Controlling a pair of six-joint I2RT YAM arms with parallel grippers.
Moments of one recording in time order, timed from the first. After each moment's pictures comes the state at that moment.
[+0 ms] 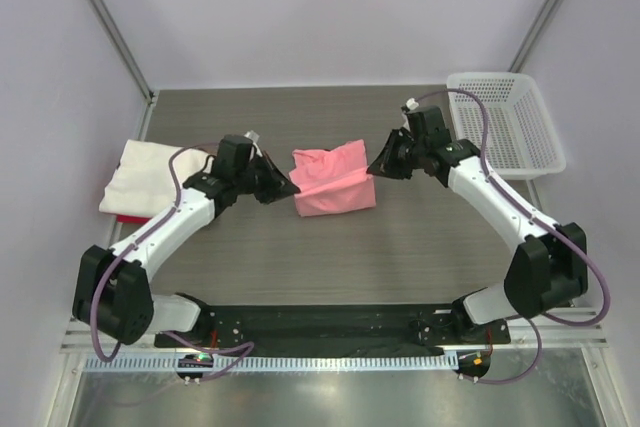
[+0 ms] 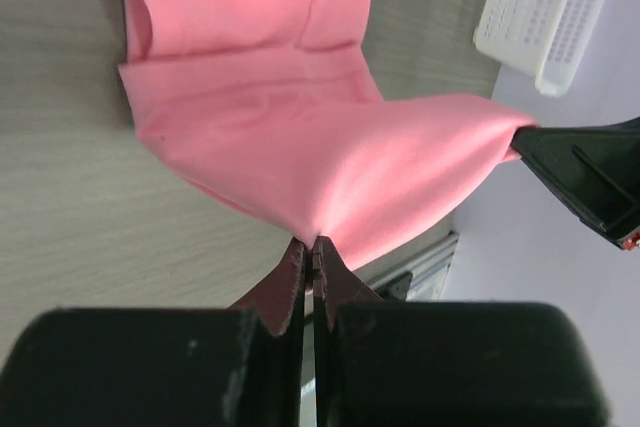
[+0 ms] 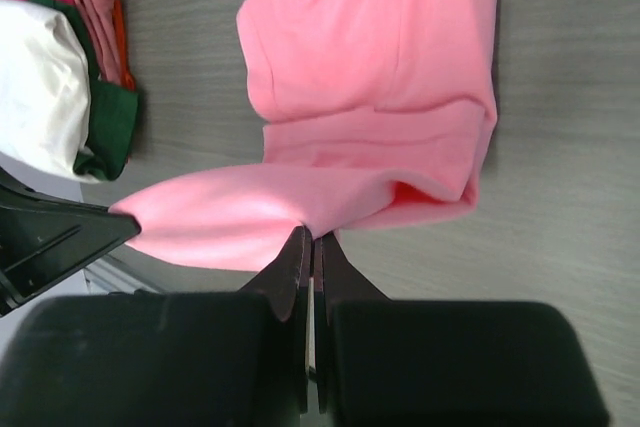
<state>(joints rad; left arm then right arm) -0.43 1.30 0.91 -0.32 0.34 -0.99 0.36 1.41 1.15 -0.52 -0.28 0.67</state>
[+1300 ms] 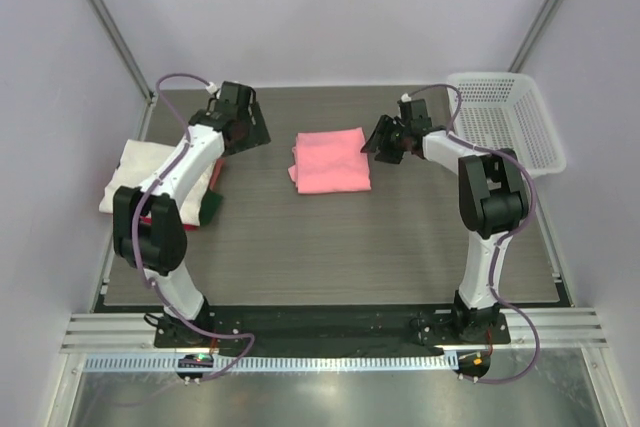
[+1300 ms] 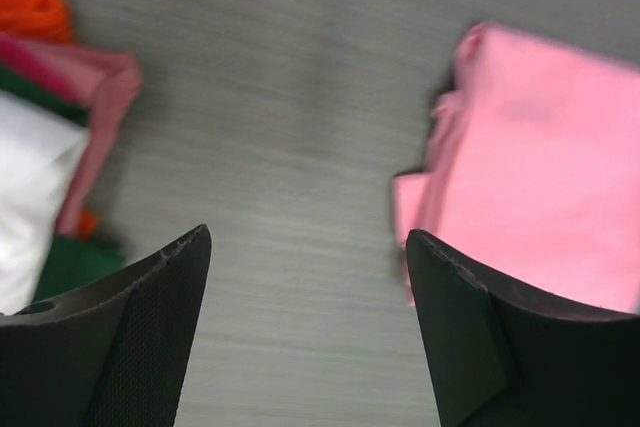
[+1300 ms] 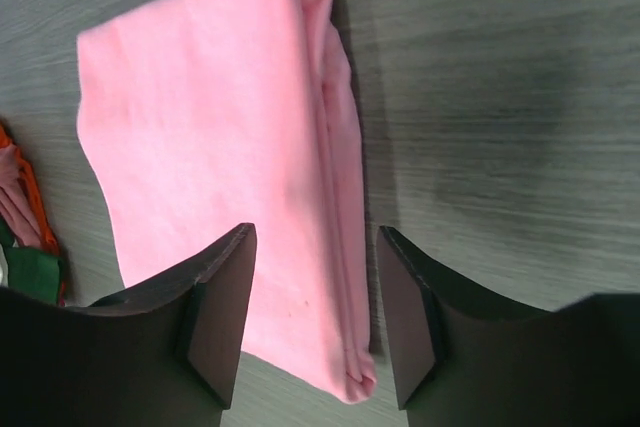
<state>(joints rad) -0.28 1.76 1.52 -0.64 -0.17 -0.54 0.22 2.01 1.39 -0.19 -0.30 0.61</state>
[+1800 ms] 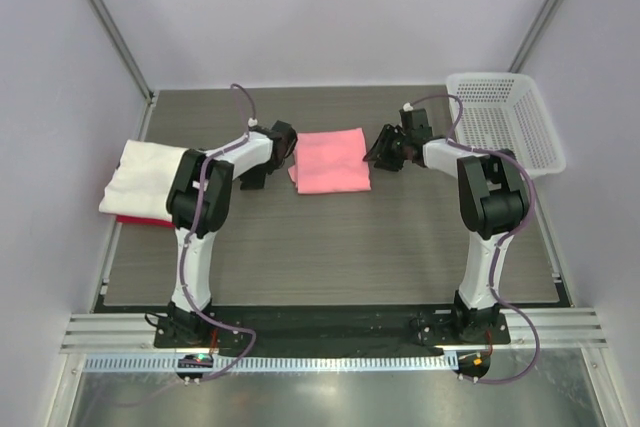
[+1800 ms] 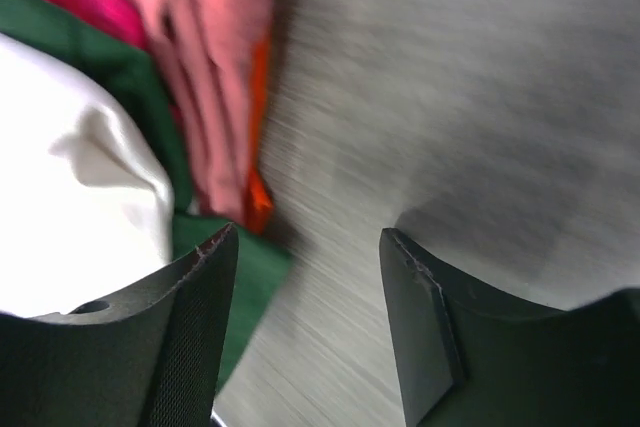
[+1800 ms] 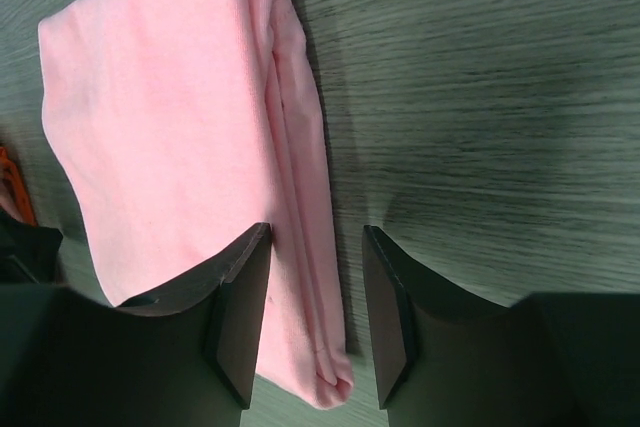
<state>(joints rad) -0.42 2.14 1.55 -0.91 -0.78 -0.36 0.22 2.00 1.27 -0.10 -0.31 0.65</state>
